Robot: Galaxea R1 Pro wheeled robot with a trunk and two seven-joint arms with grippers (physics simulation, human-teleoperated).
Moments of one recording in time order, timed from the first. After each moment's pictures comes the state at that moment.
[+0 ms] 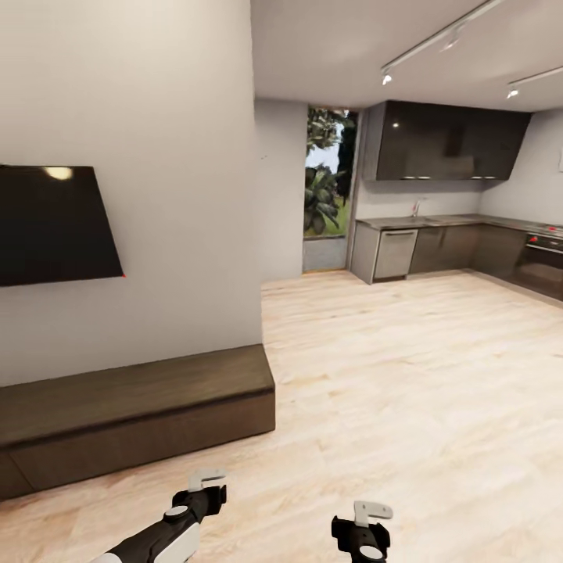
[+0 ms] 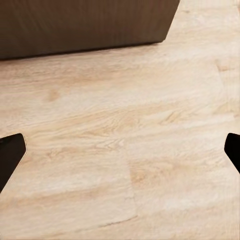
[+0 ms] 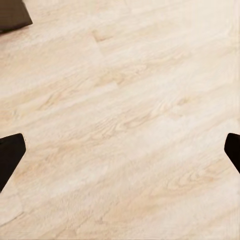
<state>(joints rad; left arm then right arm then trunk) -0.54 0.08 -0.99 -0.46 1.06 -0.04 0.34 -0.45 0.10 0.62 -0.26 -0.63 -0.13 -0.39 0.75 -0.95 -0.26</state>
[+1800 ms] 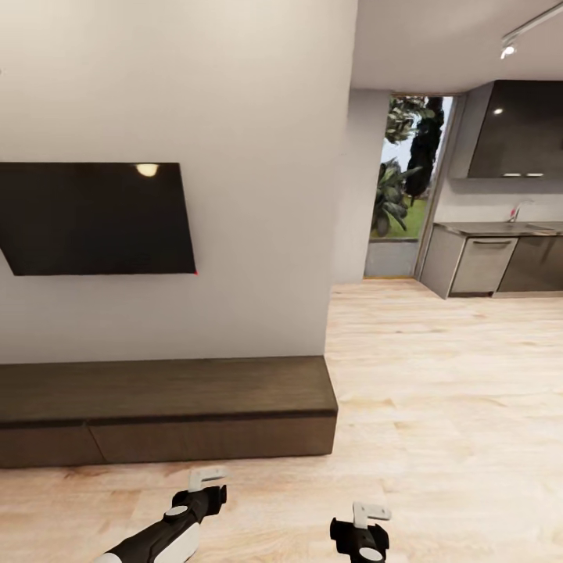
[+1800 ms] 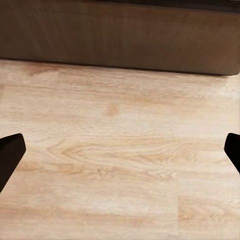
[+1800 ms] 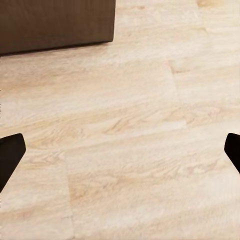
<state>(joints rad) -0.54 0.08 -0.99 -0.46 1.06 -0.04 0.34 -0.45 0.10 0.62 -0.25 -0.62 -0.13 -0.38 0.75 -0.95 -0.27</state>
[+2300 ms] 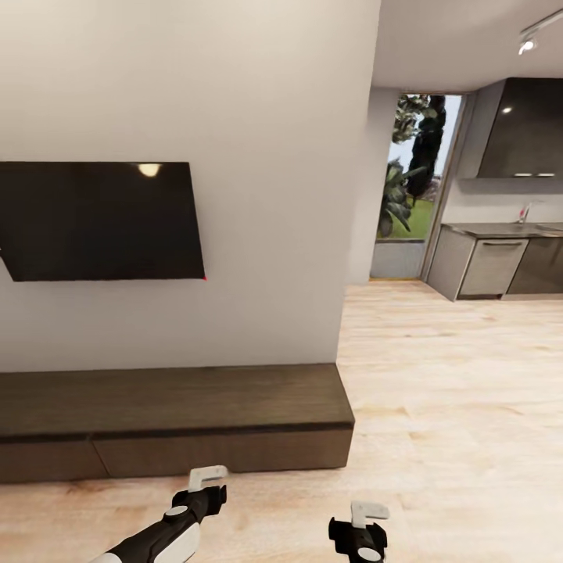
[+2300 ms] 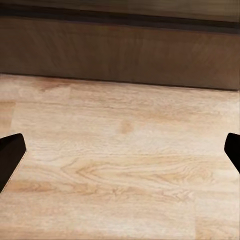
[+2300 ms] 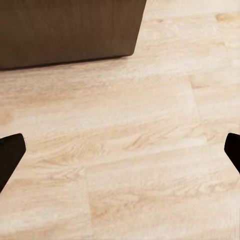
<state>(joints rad) -0.54 0.08 -0.99 -0.46 1.06 -0.04 0.34 -0.45 0.10 0.64 -0.25 -0.62 -0.13 -0.38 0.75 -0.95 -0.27</state>
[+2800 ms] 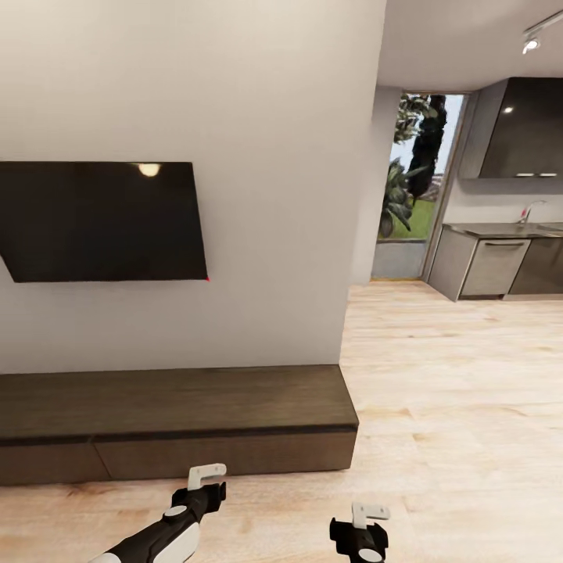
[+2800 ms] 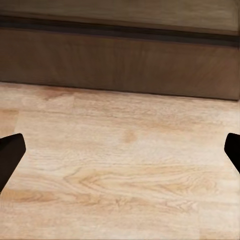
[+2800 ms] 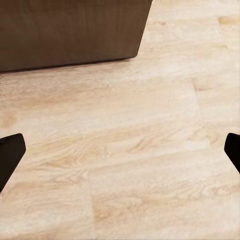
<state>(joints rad) -0.54 0.09 -0.99 -0.47 1.06 -0.07 0.34 -0.45 0.10 0.64 -0.25 -0.62 -0.14 -0.38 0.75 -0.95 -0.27</state>
